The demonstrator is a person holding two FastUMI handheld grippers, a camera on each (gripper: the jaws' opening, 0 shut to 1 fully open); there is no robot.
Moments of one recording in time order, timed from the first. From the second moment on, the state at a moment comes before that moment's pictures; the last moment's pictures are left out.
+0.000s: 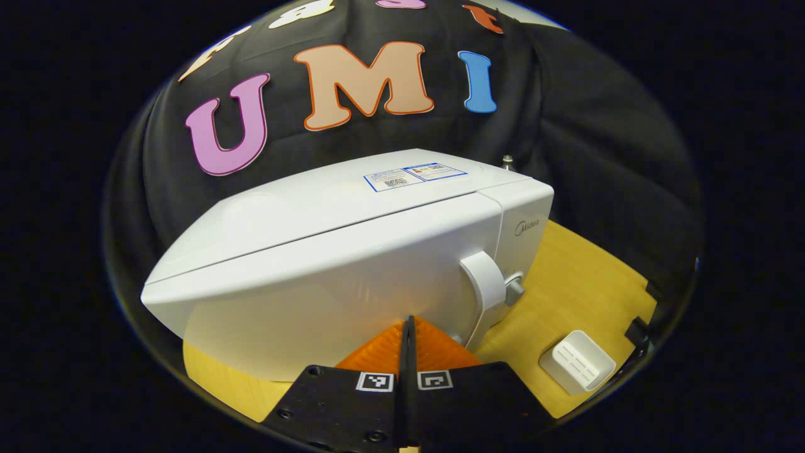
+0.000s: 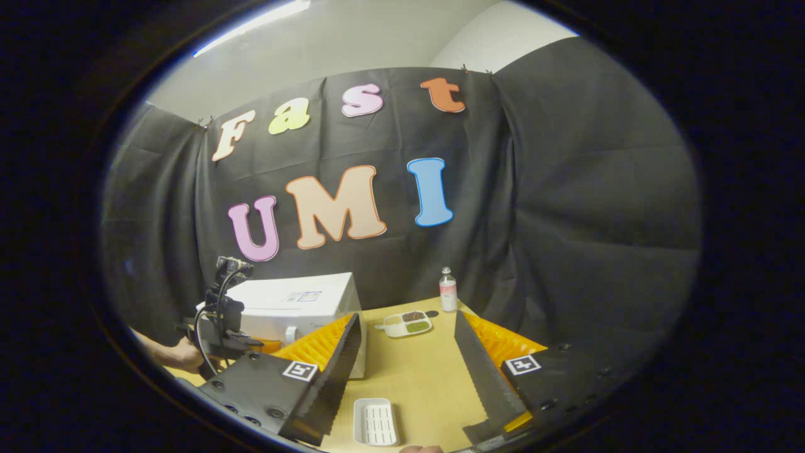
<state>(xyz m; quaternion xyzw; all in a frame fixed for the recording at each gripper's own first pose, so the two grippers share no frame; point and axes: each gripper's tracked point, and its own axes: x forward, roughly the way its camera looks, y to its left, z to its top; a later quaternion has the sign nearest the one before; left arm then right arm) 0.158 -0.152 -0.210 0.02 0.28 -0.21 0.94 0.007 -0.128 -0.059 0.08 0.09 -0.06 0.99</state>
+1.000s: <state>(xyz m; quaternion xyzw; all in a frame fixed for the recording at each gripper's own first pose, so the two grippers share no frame) 0.053 -0.055 0.009 -0.02 0.03 -0.10 0.99 0.025 -0.073 -0.071 0.08 0.11 0.01 0.99</state>
